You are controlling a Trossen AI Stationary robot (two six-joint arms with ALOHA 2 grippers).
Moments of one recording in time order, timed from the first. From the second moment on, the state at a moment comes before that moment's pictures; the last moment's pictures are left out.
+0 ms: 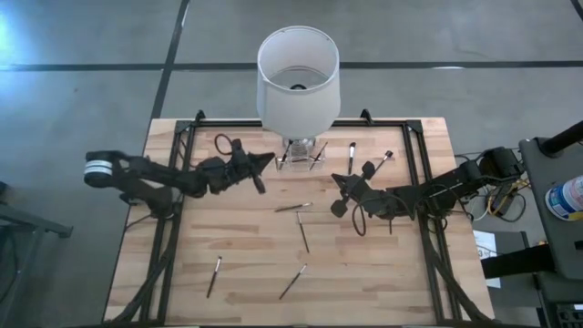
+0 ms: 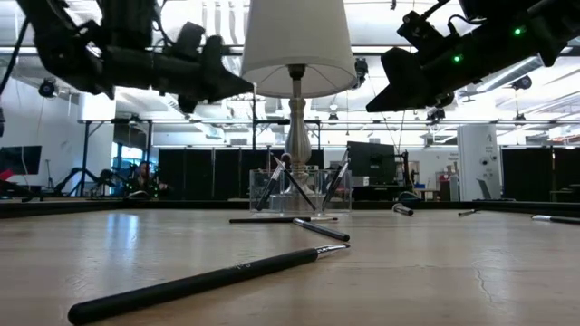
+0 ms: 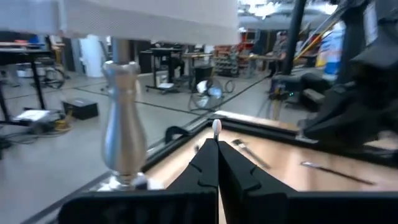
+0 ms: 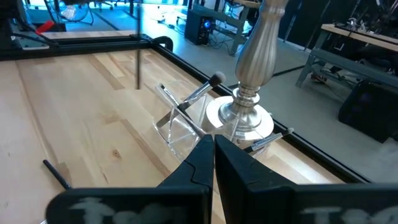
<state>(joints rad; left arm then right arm) 0.16 1.33 0.40 1.03 -0.34 -0.02 0.21 1.34 0.50 0.45 0.91 0.17</state>
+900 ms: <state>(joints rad) 0.35 1.52 0.50 0.86 -0.24 -0.02 0.21 1.34 0.50 0.45 0.91 0.16</state>
